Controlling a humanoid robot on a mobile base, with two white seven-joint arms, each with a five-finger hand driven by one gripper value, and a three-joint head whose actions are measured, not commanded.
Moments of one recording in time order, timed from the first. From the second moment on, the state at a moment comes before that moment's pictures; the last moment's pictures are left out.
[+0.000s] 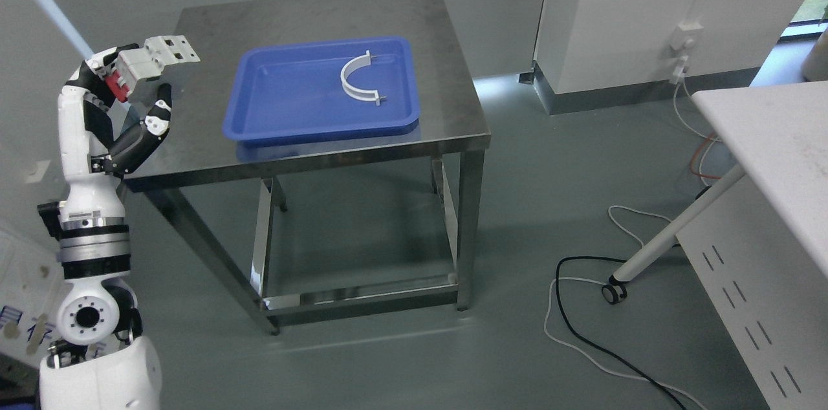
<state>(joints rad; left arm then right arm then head) -0.50 0.04 0.32 -1.55 -0.11 -0.32 -0.16 0.09 0.00 0.00 -0.24 0.07 0.04 -0.14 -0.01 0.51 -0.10</state>
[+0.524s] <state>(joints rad) -0.46 0.02 0.35 -1.59 -0.05 -0.38 -0.50 0.09 0.00 0.00 -0.24 0.07 0.05 -0.14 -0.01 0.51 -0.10</state>
